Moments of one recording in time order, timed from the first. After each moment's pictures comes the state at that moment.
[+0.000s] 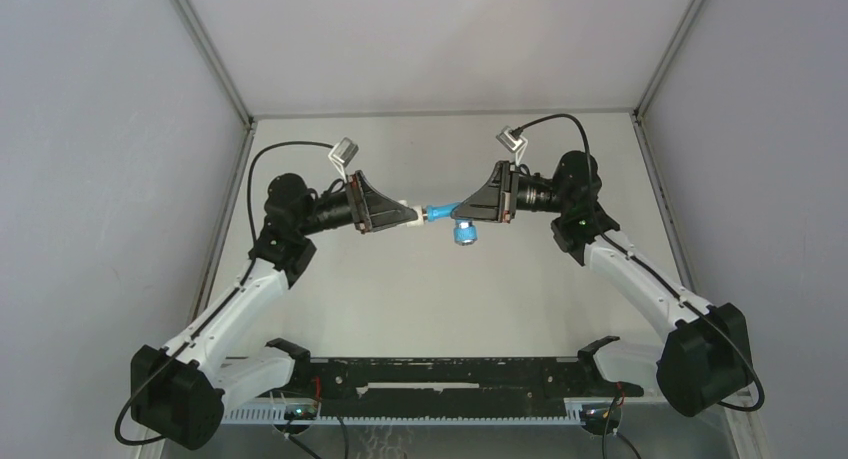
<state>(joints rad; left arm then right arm) -0.39 1.04 0.77 0.32 0.92 -1.10 0.42 1.22 0.88 0.41 -1.06 1.02</state>
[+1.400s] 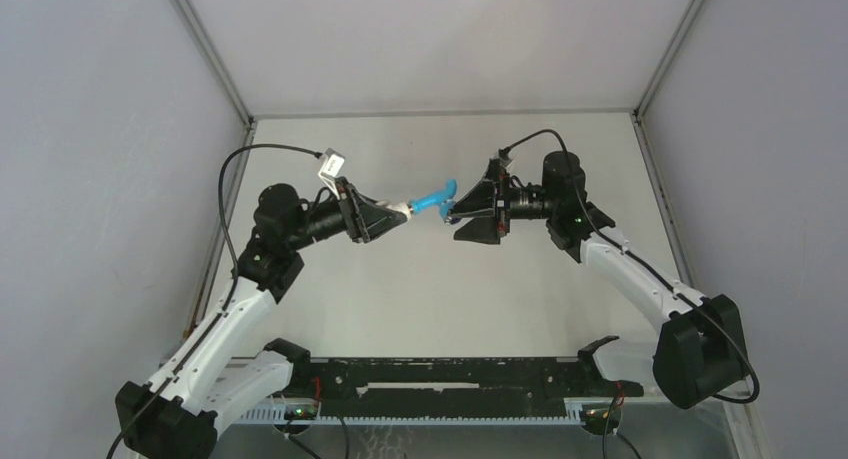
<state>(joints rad) -0.39 0.89 0.77 0.05 0.69 -0.56 0.41 1.25 0.88 0.14 -1.08 1.31</state>
